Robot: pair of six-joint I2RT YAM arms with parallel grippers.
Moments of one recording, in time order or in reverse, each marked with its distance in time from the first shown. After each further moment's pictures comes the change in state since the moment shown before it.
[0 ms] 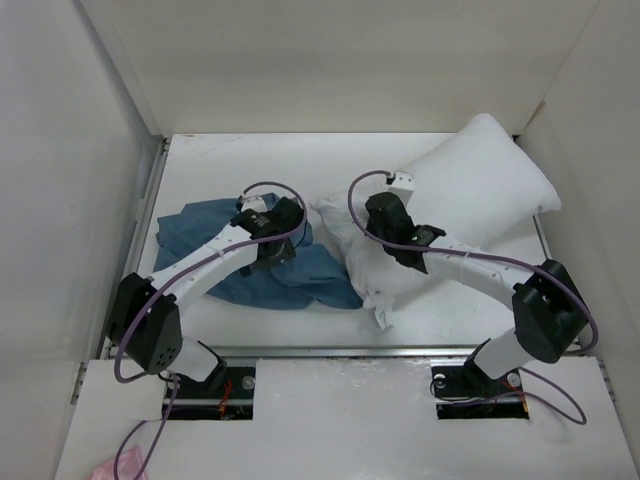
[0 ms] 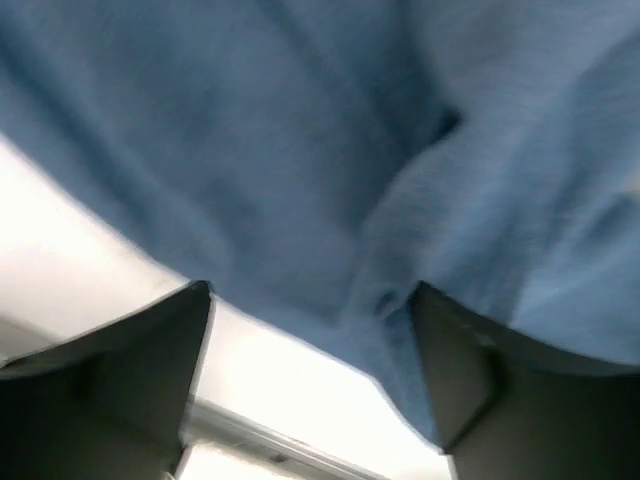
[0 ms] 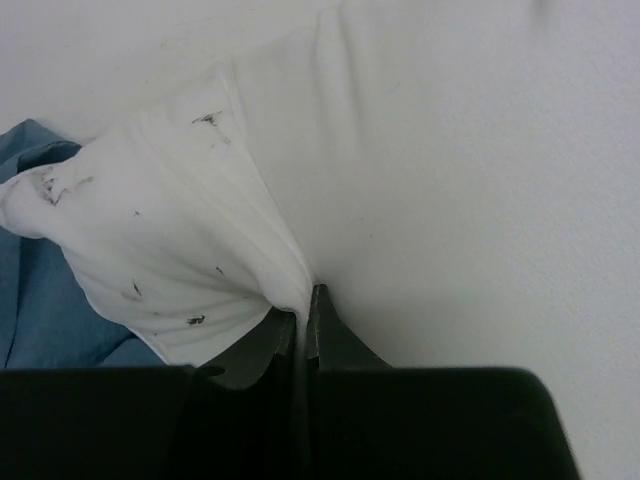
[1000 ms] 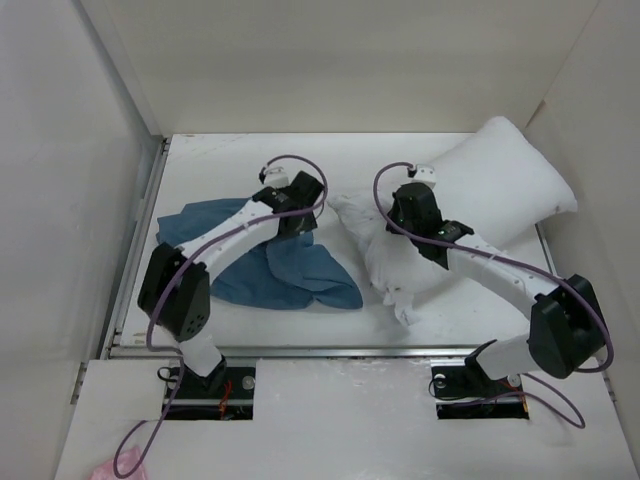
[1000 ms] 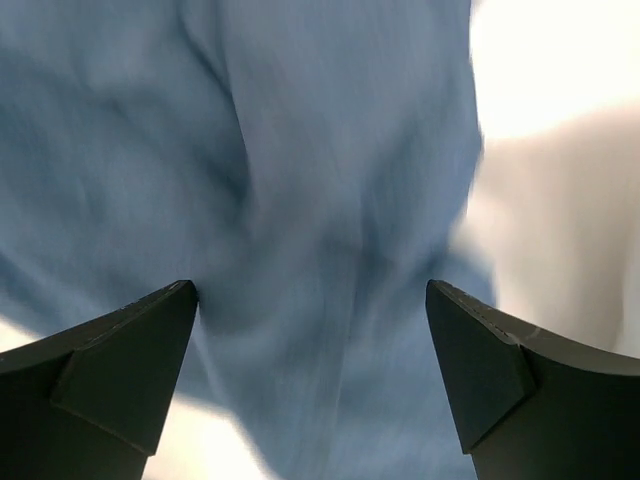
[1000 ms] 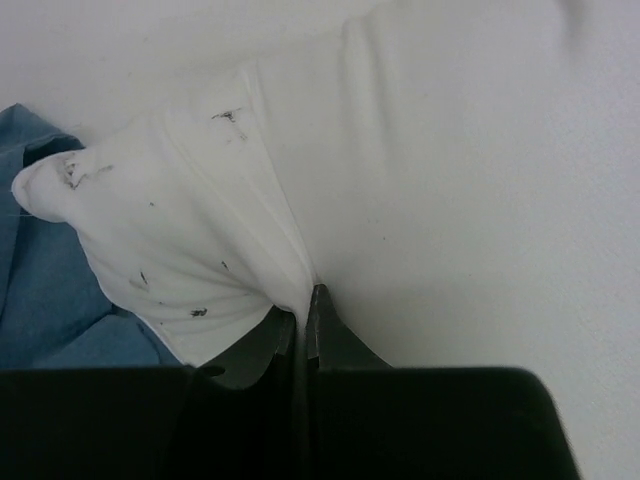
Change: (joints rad) left arm -0.043 0.164 0.143 0.117 -0.011 0.080; right arm -0.107 -0.105 -0.037 -0.031 -0.151 -0.114
